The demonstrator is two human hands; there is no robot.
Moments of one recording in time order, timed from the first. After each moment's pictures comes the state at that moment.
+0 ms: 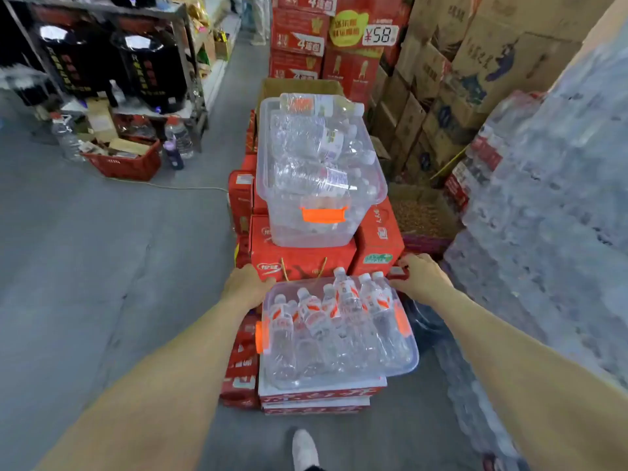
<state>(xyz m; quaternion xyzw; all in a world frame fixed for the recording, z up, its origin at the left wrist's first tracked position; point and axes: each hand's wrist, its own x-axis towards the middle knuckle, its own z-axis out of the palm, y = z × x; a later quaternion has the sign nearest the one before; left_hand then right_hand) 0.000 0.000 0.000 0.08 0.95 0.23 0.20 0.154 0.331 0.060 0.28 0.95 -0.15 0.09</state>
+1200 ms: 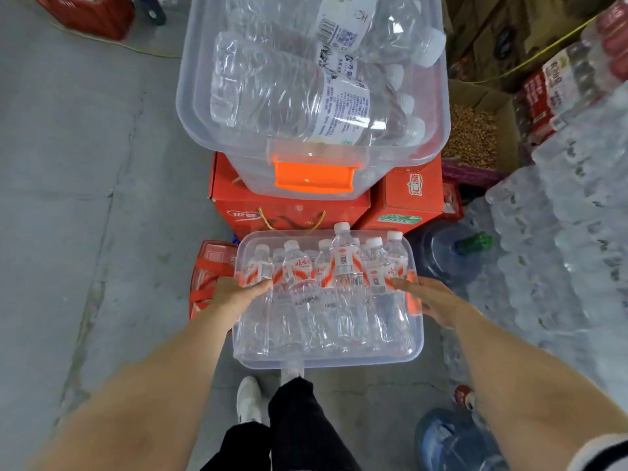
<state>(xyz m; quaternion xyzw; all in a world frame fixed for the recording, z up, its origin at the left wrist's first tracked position) 0.030 0.040 -0.127 -0.25 0.80 0.38 0.39 0.144 0.395 -0.068 0.43 0.63 -0.58 0.30</state>
